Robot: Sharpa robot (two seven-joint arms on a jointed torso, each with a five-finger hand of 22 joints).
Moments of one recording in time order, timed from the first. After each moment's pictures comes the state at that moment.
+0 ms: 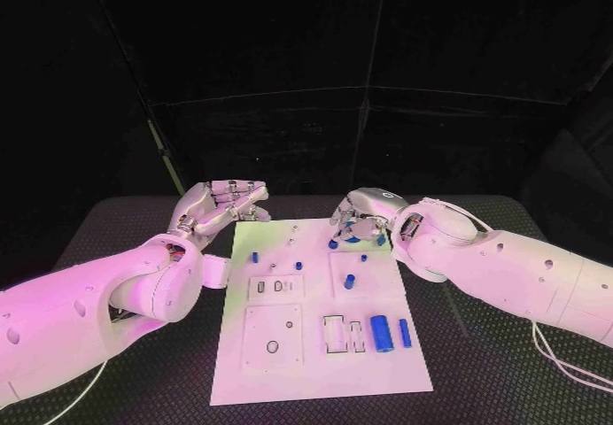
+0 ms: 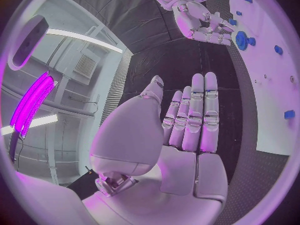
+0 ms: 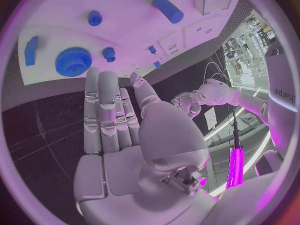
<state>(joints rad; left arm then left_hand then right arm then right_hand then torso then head) 1.10 -0.90 0.09 1.65 -0.17 -0.46 0.46 1.40 -0.03 0.01 0.20 0.07 0.94 0.19 0.12 0.07 1.05 0.14 0.12 0.07 1.19 0.08 0.25 0.28 0.17 1.06 0.19 0.39 0.18 1.08 -0.70 0.19 1.41 -1.64 -0.22 -0.08 1.29 0.08 -0.06 -0.28 0.26 1.03 0.15 0.07 0.07 1.21 0.08 0.07 0.08 1.46 -0.01 0.82 0.59 0.16 1.15 0.08 0.76 0.36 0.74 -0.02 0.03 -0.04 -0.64</state>
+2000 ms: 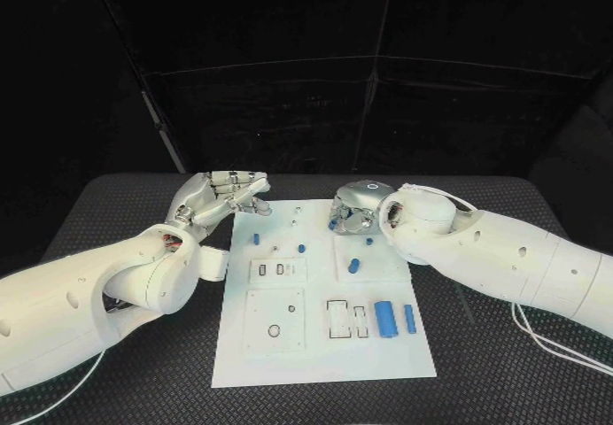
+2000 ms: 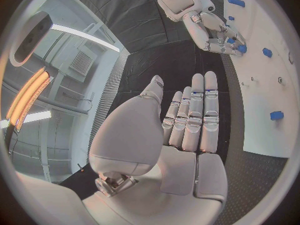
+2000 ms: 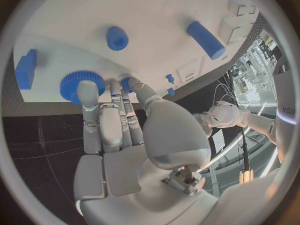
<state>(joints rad) 1.09 -0.92 0.09 1.67 -0.18 -0.43 0.44 1.40 -0.03 0.01 0.19 0.07 0.94 0.19 0.11 0.07 1.05 0.14 0.10 0.07 1.19 0.08 0.24 0.30 0.17 1.08 0.19 0.40 0.18 1.09 -0.63 0.19 1.34 -1.80 -0.07 -0.17 1.24 0.04 0.19 -0.26 0.26 1.05 0.14 0.07 0.07 1.25 0.07 0.07 0.10 1.47 0.00 1.32 1.14 0.16 1.16 0.09 1.13 0.73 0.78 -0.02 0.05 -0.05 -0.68</state>
